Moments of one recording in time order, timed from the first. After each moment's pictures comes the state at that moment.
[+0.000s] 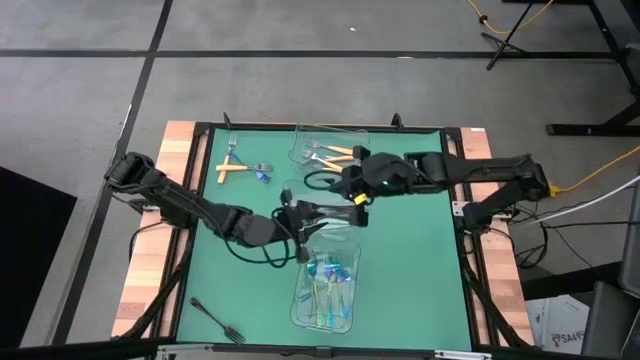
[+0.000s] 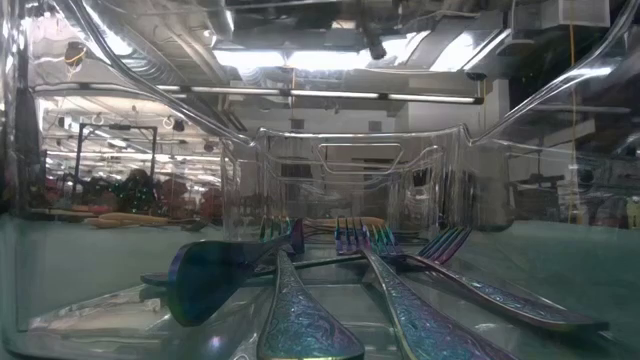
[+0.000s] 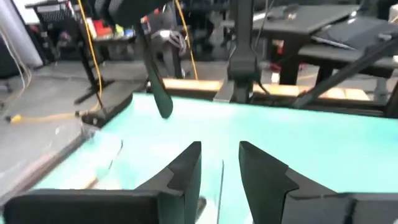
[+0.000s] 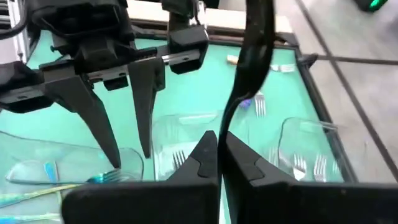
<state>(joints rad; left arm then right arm) -0.35 1.50 0.92 0.34 -0.69 -0.09 0.10 1.53 1.61 -0.69 0.17 -0.03</state>
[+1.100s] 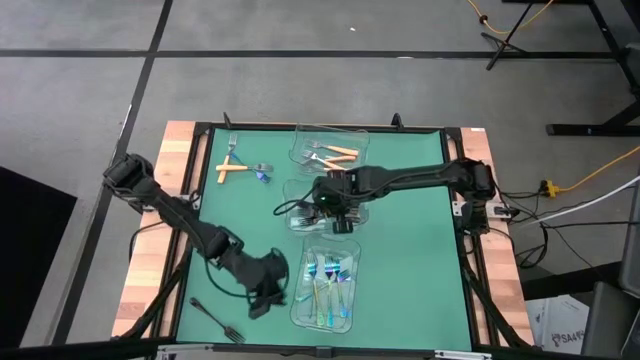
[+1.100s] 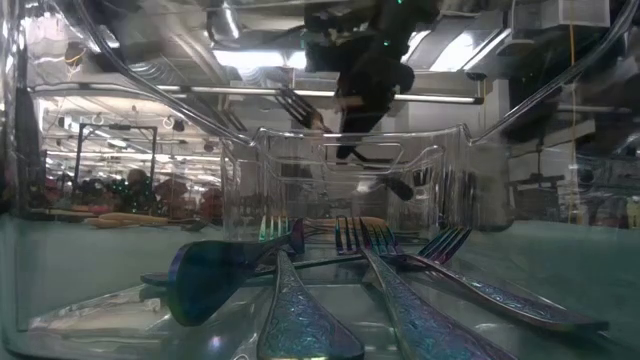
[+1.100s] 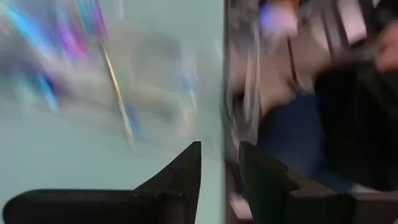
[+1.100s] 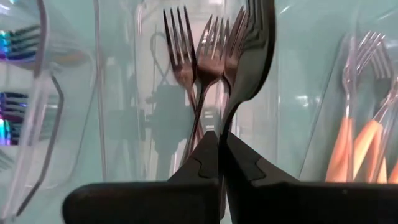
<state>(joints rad) -0.57 1.50 0.92 -0.07 -0.03 -0.85 0.00 1.93 1.61 -0.87 0.09 -0.17</state>
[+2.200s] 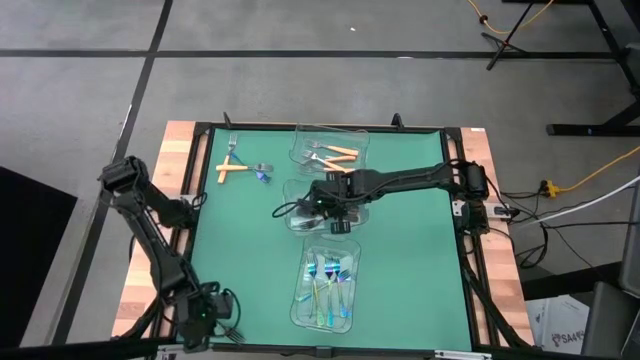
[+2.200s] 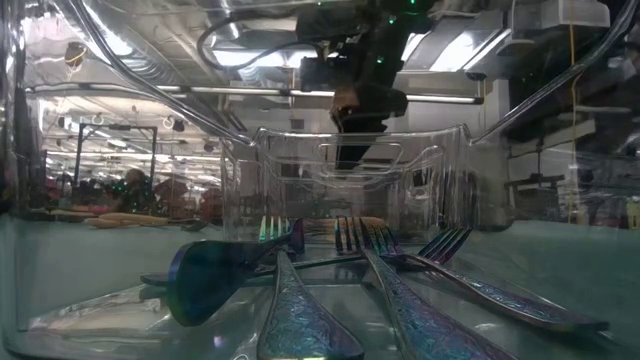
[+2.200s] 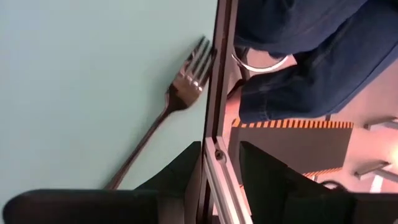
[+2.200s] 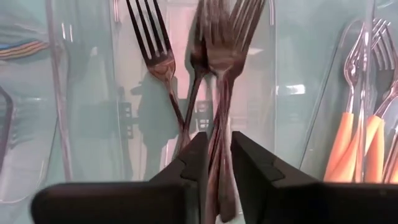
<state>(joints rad) -1.03 1.50 0.92 -0.44 0.09 -1.22 0.00 1.98 1.61 -0.86 0.14 -0.16</state>
